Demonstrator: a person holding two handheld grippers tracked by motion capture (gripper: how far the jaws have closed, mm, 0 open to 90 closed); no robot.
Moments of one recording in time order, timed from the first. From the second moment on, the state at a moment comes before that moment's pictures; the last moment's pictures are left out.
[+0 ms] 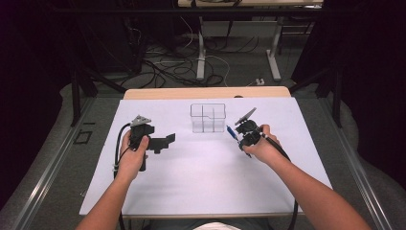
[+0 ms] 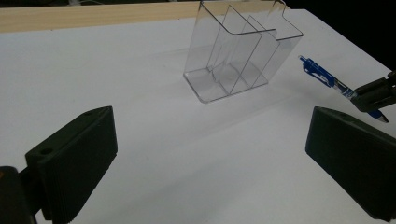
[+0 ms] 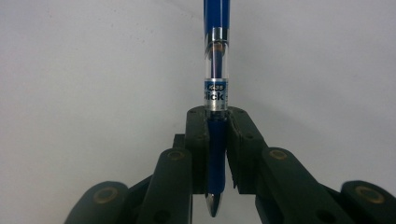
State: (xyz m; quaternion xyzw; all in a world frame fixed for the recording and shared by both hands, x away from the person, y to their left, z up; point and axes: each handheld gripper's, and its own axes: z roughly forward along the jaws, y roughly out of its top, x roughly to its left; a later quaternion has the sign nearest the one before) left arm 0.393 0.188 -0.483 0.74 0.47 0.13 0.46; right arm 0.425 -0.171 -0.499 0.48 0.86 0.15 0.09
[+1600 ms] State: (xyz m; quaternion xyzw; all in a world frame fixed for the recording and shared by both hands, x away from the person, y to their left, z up) left arm 0.394 0.190 -0.469 0.74 0.47 0.12 0.47; right arm 0.330 -0.132 -0.478 -0.21 0.79 0.04 0.58
